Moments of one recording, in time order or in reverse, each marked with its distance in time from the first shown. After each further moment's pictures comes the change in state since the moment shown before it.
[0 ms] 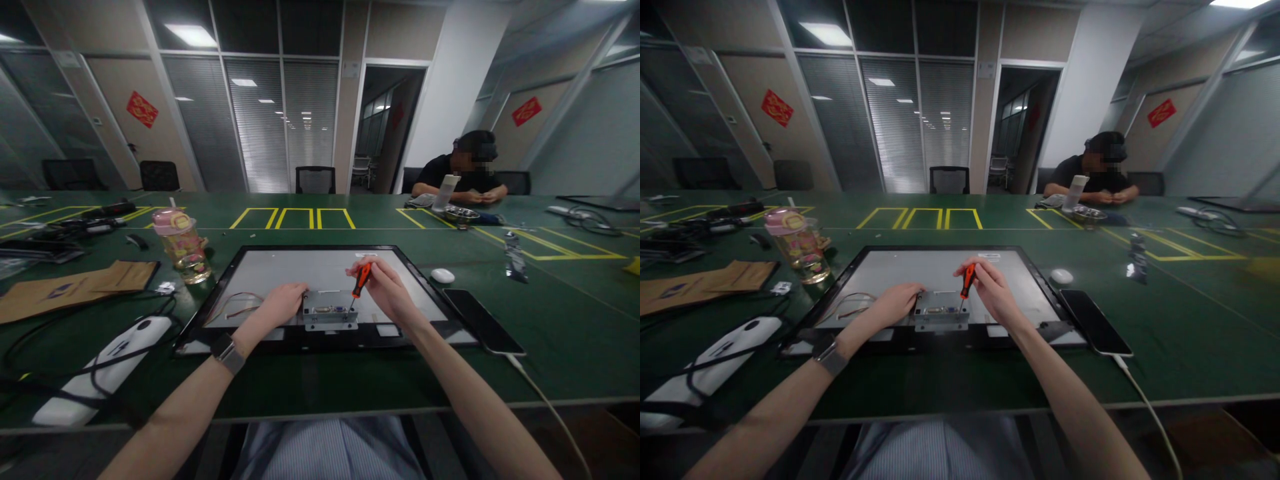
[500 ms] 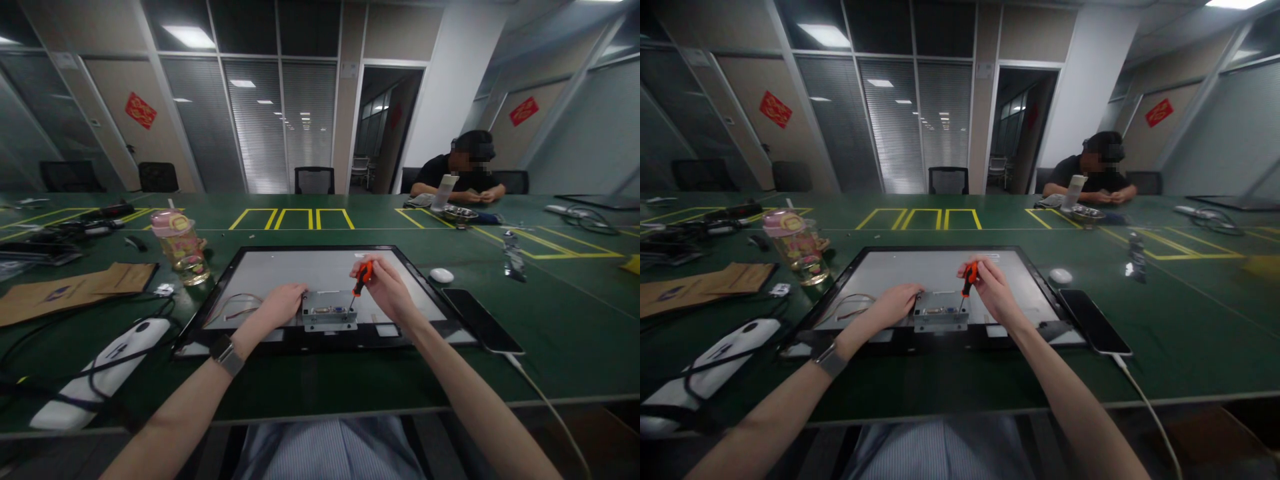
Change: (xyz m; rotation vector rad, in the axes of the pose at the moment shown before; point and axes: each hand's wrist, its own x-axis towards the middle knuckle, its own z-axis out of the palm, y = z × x) left_hand 0.001 -0.002 0.003 0.012 0.011 0.015; right_hand 0.001 -0.003 0.001 0.045 0.051 0.034
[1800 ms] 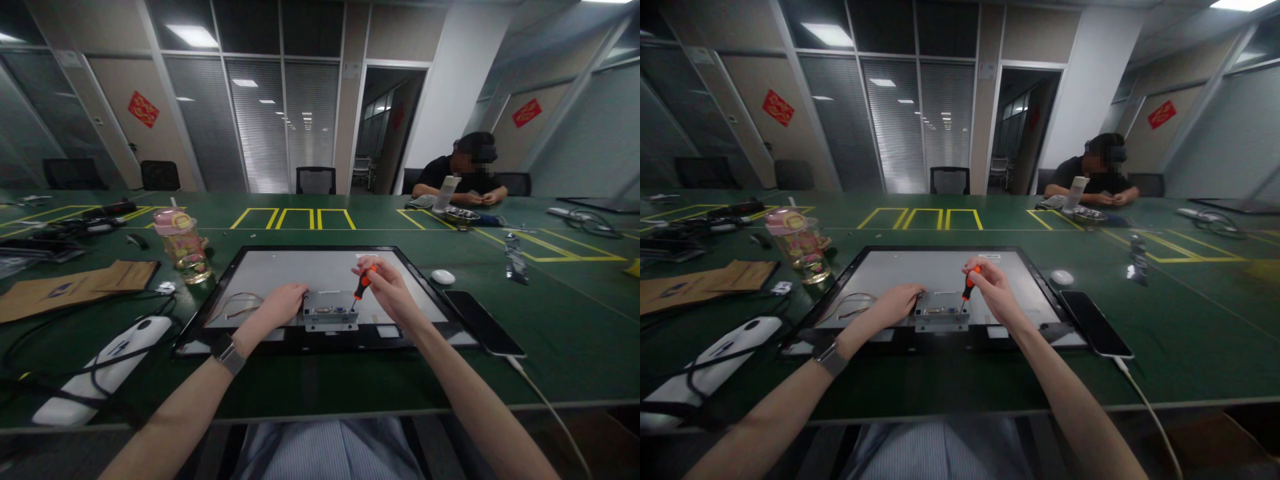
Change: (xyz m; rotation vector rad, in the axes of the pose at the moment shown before) left_hand -0.001 0.003 -0.004 -0.016 -0.010 -0.011; right_hand 0.001 0.004 -0.004 -0.154 0.026 -0.051
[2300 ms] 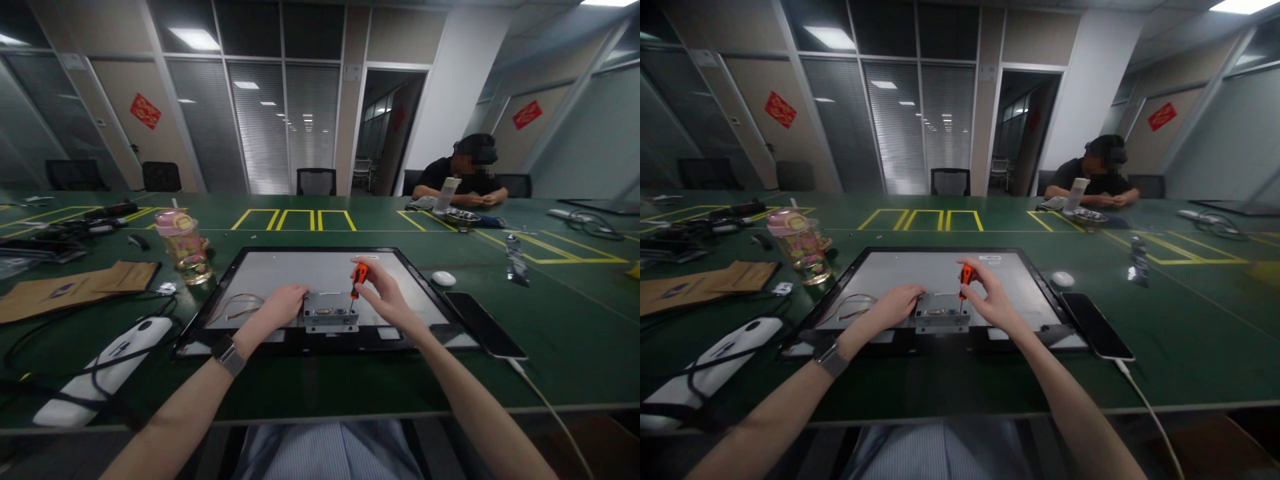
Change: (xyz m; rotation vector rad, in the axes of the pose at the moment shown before) left_hand 0.001 0.000 0.000 0.005 -0.006 -0.003; right_hand -0.007 -0.005 -0.001 -0.504 -0.174 -0.188
